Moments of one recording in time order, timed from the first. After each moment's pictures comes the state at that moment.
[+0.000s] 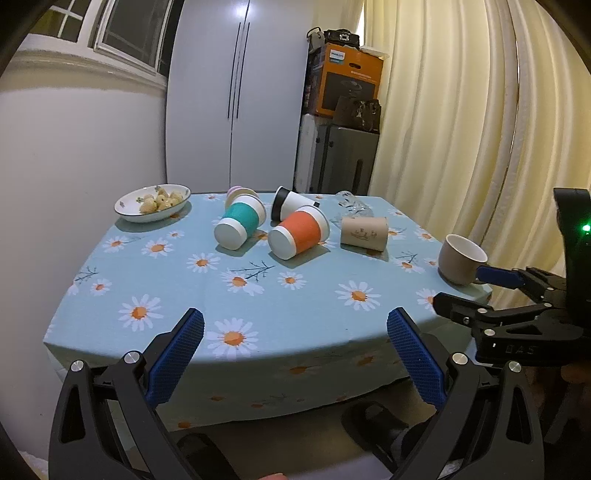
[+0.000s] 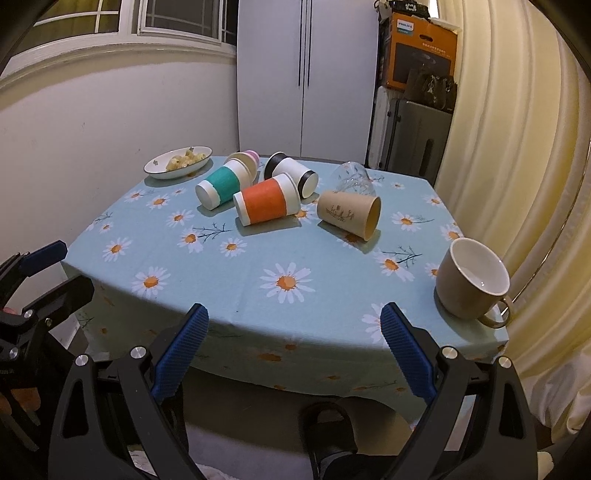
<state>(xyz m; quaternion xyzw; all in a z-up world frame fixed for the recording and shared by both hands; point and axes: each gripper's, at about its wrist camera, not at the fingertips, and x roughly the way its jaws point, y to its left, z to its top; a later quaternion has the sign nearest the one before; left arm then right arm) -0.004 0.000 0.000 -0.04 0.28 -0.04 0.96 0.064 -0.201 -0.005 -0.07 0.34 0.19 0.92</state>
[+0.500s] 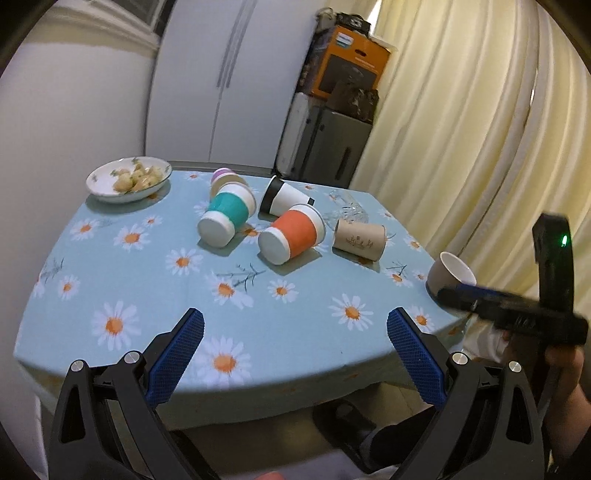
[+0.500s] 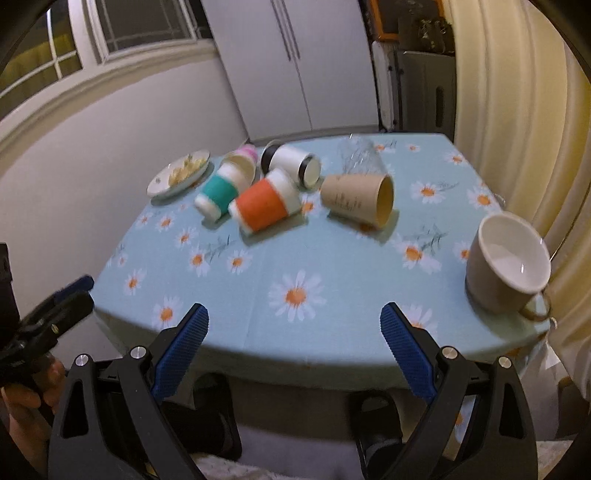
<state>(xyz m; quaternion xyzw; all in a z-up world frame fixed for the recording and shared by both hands) 0.059 0.038 0.012 -0.10 0.32 -0.09 0.94 0.137 -0.226 0.008 0.06 0.41 0.23 0.88</state>
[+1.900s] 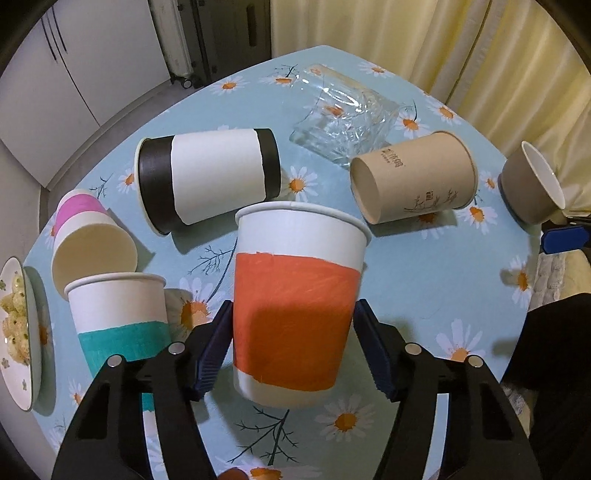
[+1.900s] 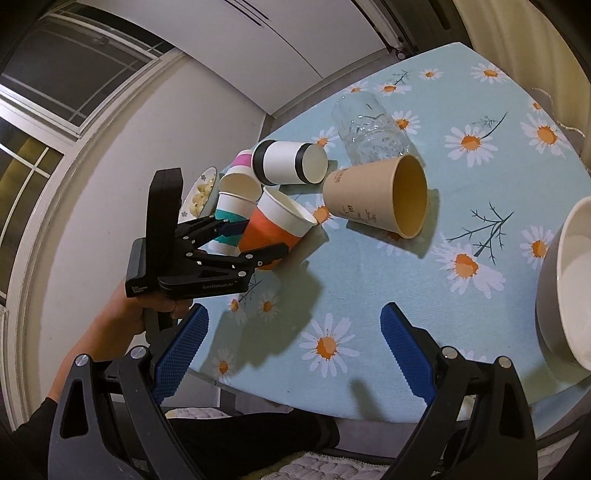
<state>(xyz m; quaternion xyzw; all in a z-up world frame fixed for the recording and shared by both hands) 0.329 -0.030 -0.065 0.15 0.54 -0.24 0.79 0.251 -0.254 -0.021 0.23 0.52 0.30 0.77</state>
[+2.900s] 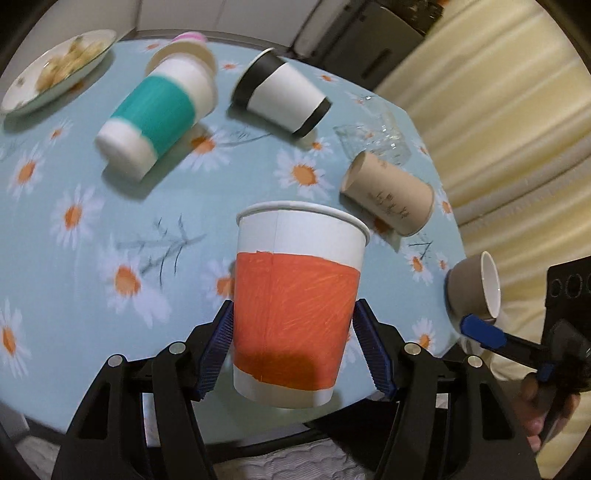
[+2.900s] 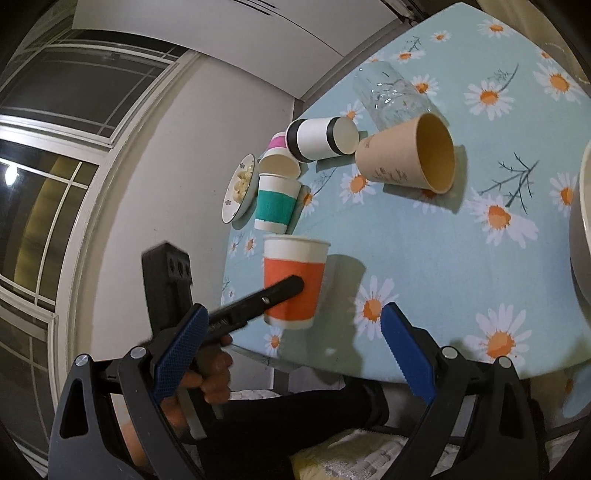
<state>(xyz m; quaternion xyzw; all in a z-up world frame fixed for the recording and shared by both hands) 0.219 0.003 -0.055 -0.20 0.55 -0.10 0.80 0.237 -0.264 -0.023 0.31 0.54 0.36 0.70</state>
